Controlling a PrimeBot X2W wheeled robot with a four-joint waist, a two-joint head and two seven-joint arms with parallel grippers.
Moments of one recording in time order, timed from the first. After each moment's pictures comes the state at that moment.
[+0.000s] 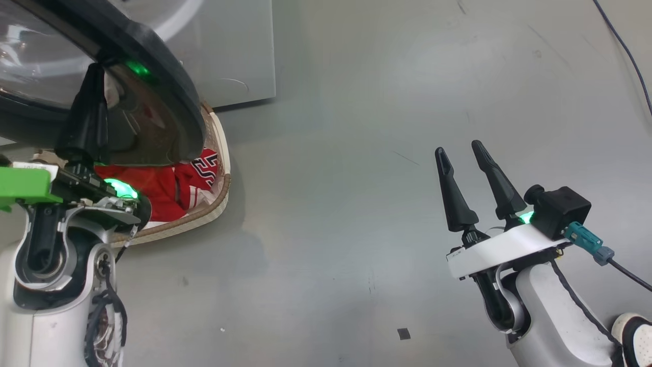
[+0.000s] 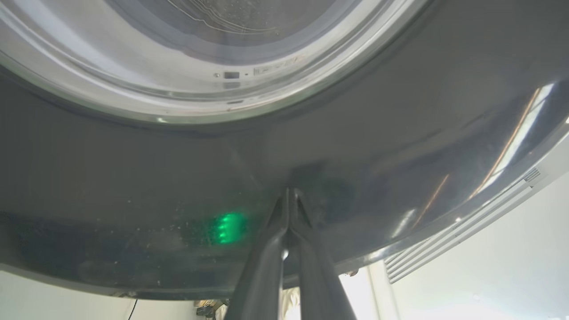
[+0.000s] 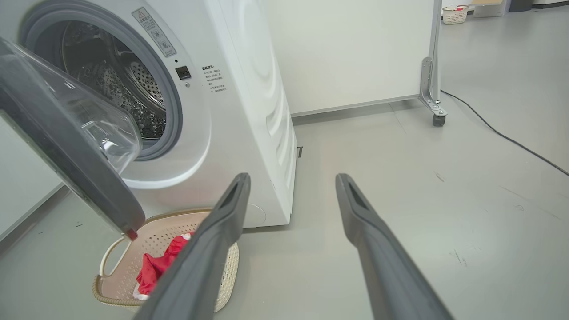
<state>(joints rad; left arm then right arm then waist) -0.38 0.06 0.00 -0.13 -1.90 0.08 0.08 -0.26 -0.13 0.38 0.14 0.54 0.10 -0.24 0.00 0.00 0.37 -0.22</state>
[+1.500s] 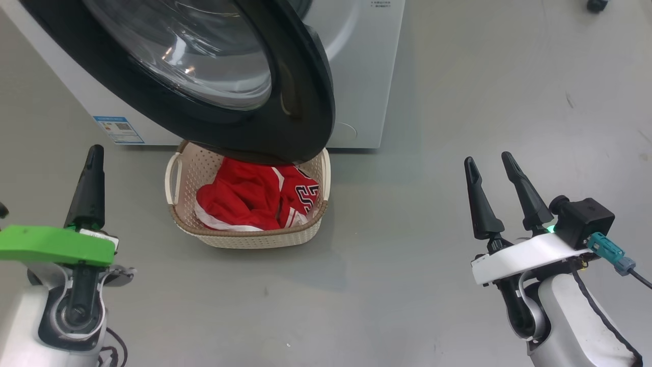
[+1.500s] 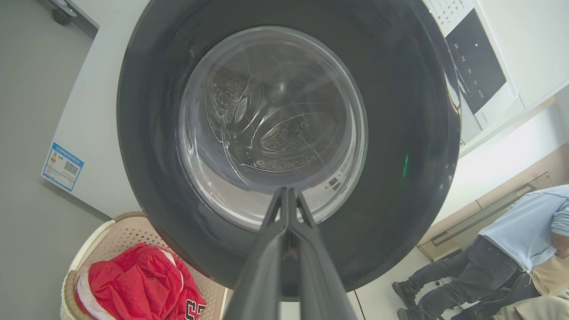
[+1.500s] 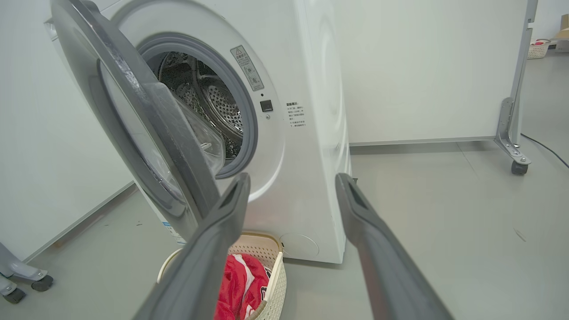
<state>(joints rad) -0.27 0.27 -0.17 0.09 -1.33 -0.09 -0.07 -0.21 -0.16 0.31 0.16 0.52 0.11 -0.25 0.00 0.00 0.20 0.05</state>
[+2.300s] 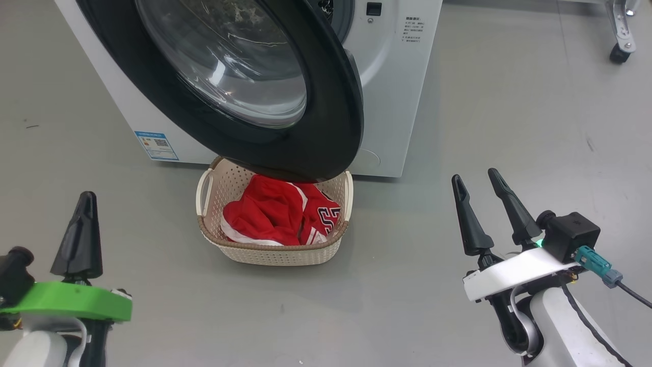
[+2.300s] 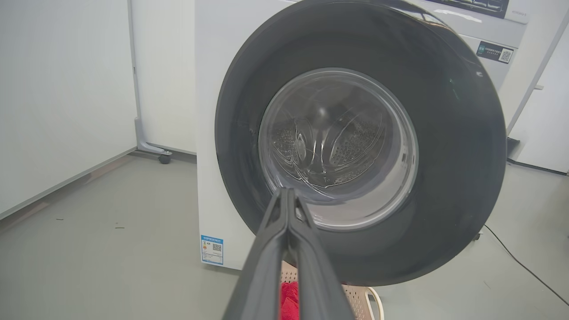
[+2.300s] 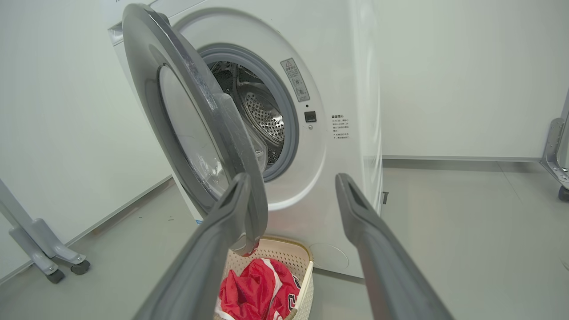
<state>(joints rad) -0.13 0.36 -0.22 0.08 -0.79 -0.01 -0.25 -0.17 -0.15 0.34 0.16 0.51 0.12 -0.25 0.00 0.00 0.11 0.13</state>
